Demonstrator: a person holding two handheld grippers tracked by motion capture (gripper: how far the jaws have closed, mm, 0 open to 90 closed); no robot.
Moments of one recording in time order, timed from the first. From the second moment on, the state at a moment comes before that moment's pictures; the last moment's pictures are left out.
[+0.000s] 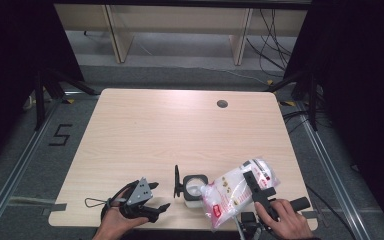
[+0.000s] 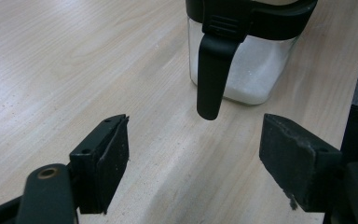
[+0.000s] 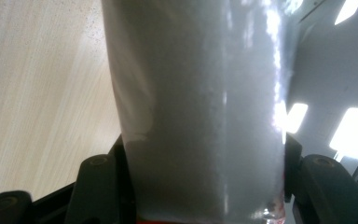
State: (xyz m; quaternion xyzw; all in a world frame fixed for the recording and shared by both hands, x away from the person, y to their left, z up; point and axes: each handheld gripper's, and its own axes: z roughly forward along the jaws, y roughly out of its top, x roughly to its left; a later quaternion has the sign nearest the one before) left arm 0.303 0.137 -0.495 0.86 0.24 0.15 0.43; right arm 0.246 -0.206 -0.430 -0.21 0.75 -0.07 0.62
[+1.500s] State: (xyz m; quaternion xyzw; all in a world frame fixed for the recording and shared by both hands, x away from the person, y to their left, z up) left arm 0.302 0.136 -0.495 0.85 0.25 0.15 0.43; right arm 0.244 -0.204 -0.430 -0.21 0.75 -0.08 0.62
